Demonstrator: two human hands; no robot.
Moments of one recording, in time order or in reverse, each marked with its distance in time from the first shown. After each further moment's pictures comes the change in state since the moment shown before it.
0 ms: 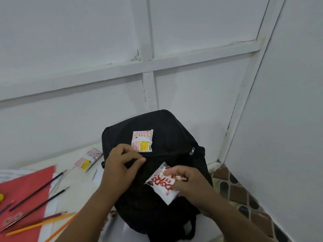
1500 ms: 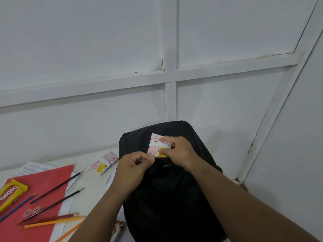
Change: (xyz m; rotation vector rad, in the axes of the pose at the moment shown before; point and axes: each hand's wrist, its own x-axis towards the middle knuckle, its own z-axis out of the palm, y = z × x) left_hand 0.030 0.021 -0.013 -0.340 -0.027 -0.479; right_hand 0.152 -0.067 0.017 -0.314 0.037 -0.272
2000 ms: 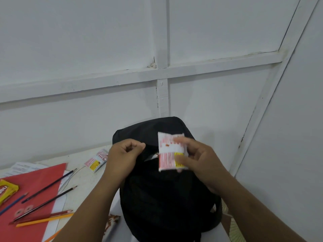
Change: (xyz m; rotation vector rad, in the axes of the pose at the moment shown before) left_hand 0.005 0.013 -0.003 -0.094 0.116 -0.003; right_hand -0.106 -0.003 -0.054 0.517 -0.036 -0.064
